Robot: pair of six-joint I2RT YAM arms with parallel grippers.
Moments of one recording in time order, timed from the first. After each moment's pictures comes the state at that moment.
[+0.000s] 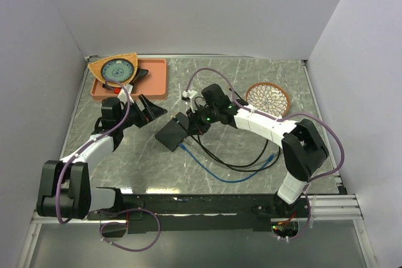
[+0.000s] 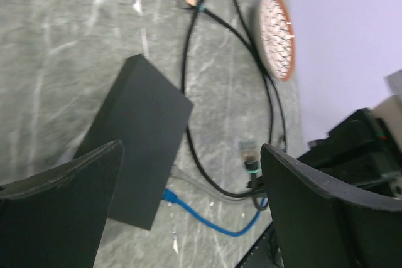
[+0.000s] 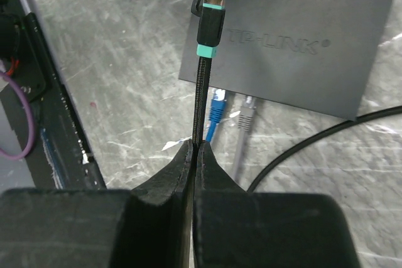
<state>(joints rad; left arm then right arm) -0.08 1.26 0.58 0.28 0.60 -0.73 0.71 1.69 1.22 -0.33 -0.54 -0.01</state>
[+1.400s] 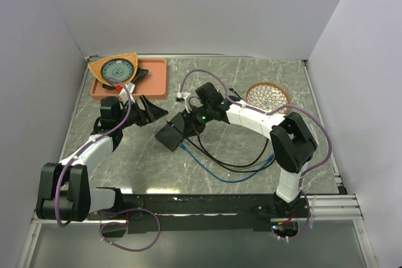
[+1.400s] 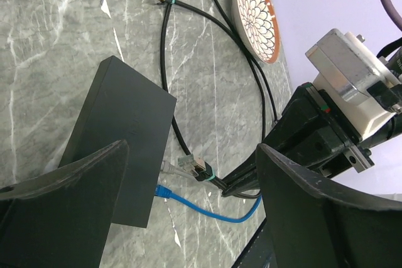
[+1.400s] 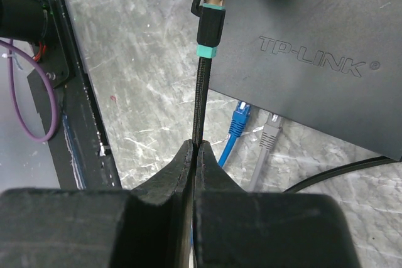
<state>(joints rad) -0.08 1.25 0.58 0.31 0.71 -0.68 0.71 1.82 1.32 -0.38 -0.67 -0.04</state>
